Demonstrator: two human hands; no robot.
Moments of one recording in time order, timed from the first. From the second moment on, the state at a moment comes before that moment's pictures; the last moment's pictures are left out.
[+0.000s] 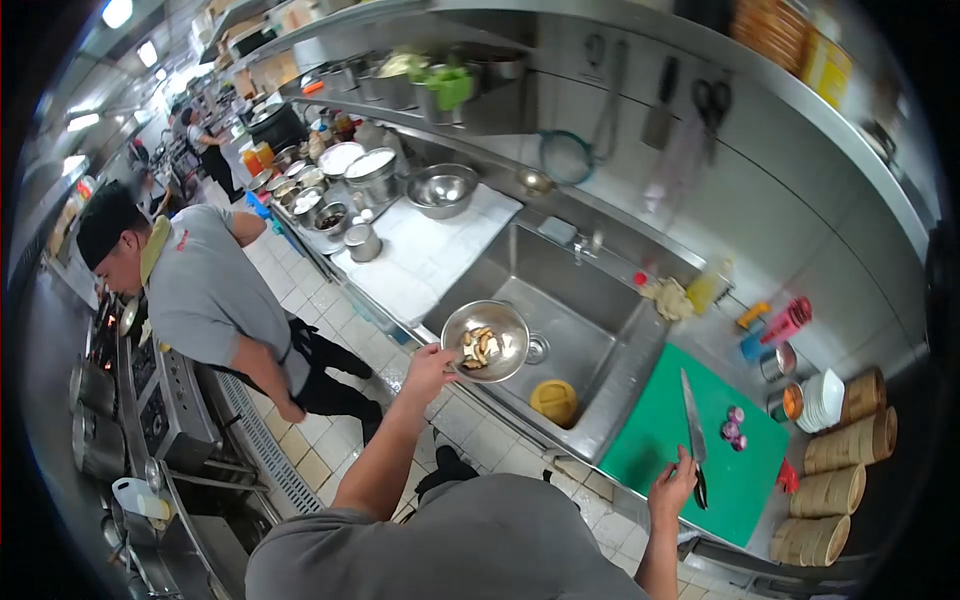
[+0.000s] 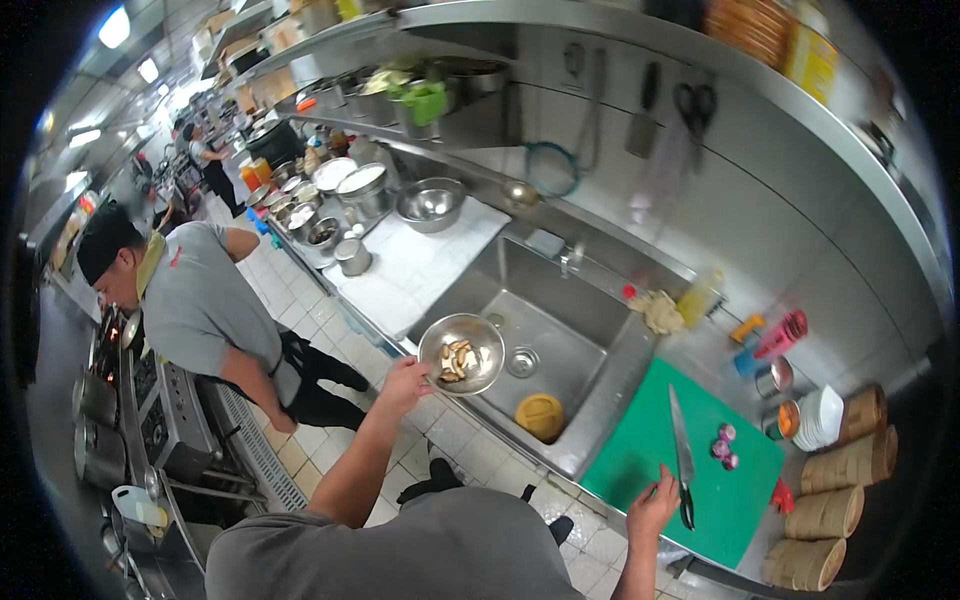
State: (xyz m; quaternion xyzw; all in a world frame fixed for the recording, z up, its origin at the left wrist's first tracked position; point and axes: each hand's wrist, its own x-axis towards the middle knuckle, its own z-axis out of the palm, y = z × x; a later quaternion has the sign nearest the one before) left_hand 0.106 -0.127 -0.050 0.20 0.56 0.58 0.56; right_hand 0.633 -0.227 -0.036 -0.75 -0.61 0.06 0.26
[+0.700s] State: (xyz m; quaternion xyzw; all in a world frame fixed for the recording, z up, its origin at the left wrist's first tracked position) left_hand -0.447 -0.101 -0.057 0.02 0.60 0.74 0.32; right_hand 0.107 0.077 0.054 -0.45 -0.82 0.19 0.28
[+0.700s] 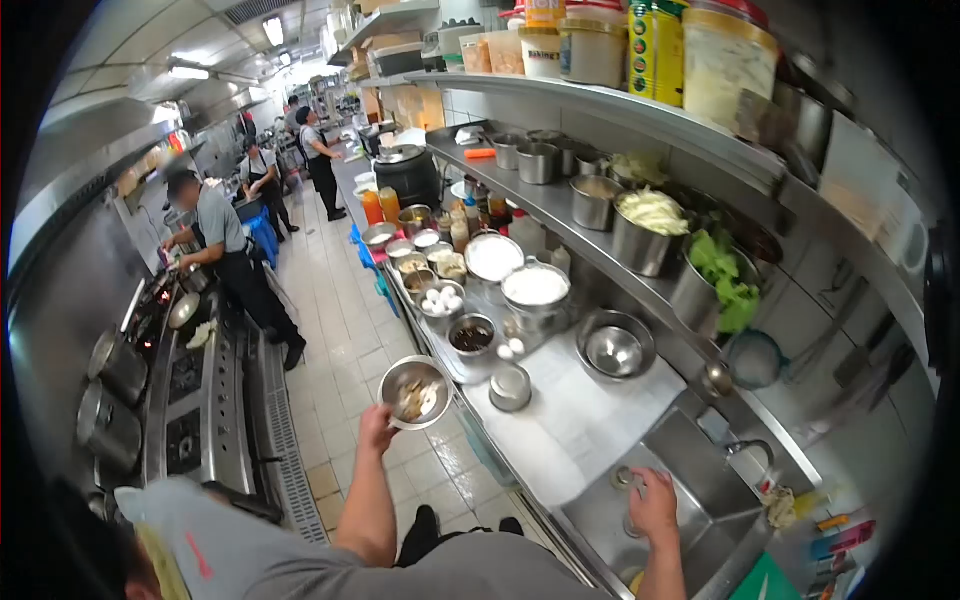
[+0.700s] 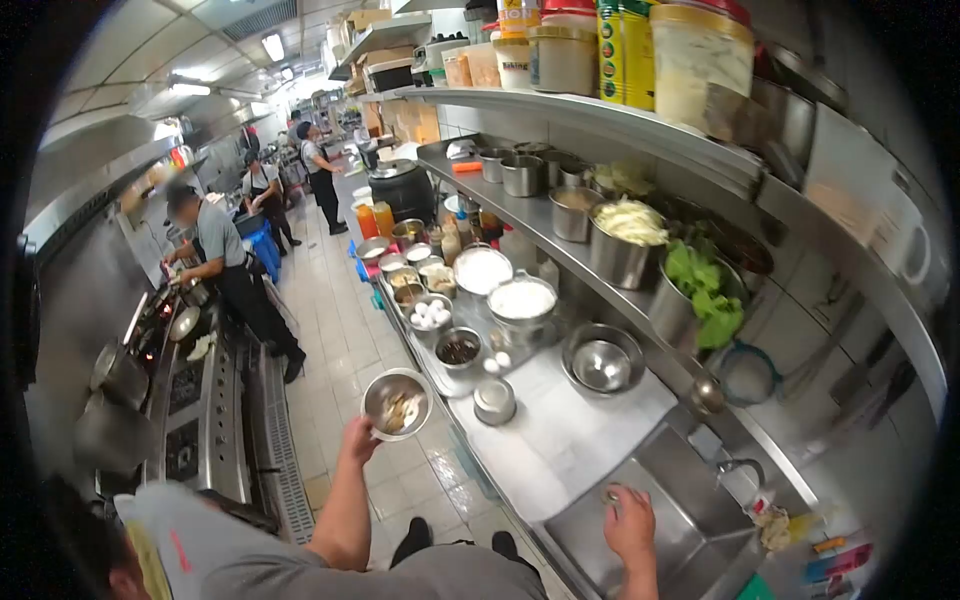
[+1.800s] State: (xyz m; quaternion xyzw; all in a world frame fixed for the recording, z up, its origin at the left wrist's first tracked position) left_hand -0.892 -0.114 -0.131 -0.05 0.54 0.71 0.45; right_hand -0.527 0.606 0.345 -0.57 -0.81 -0.05 -0.12
